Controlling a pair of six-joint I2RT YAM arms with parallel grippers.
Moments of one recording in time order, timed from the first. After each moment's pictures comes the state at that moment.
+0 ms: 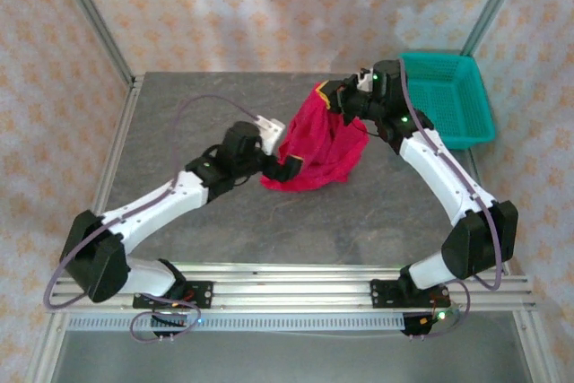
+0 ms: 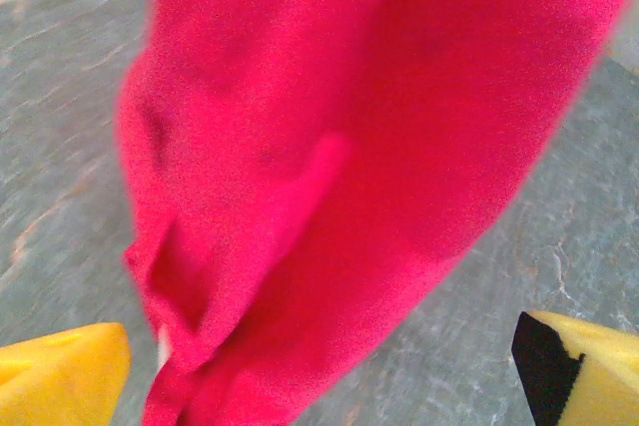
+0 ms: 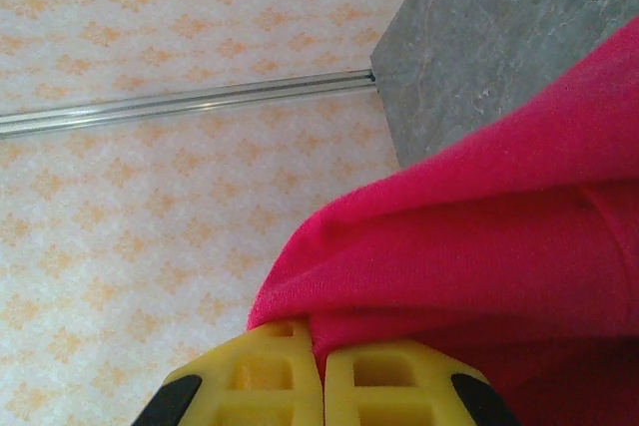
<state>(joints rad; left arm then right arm) -0.64 1.39 1.00 -0.16 0.08 -0.10 0.34 1.47 1.36 -0.22 -0.57 1.41</state>
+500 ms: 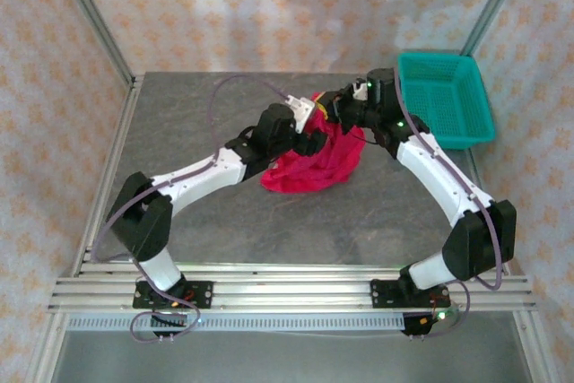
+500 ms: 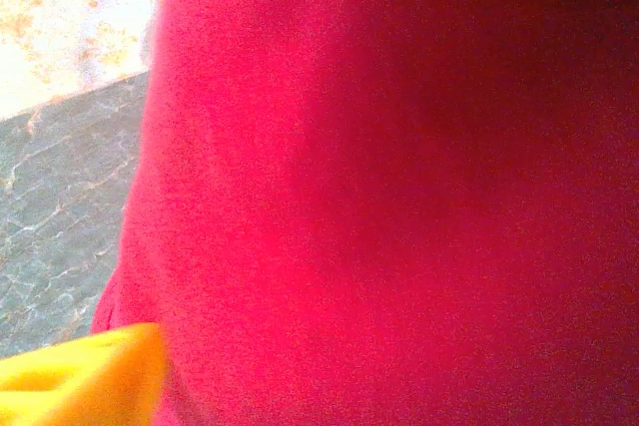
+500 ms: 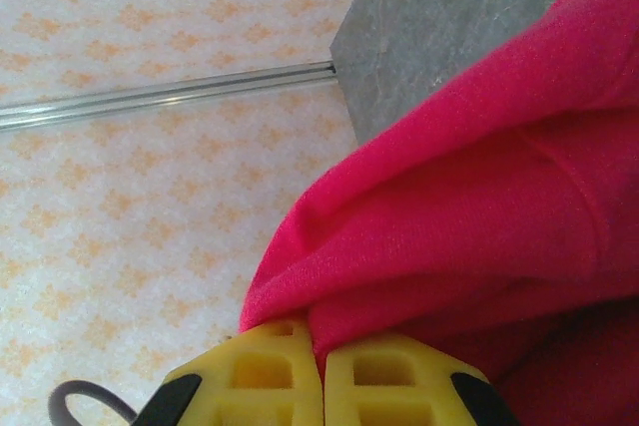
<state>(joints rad) -0.67 1.70 1.28 -0.03 -0.03 -0.11 0.36 1.46 1.30 -0.25 -0.55 1.38</state>
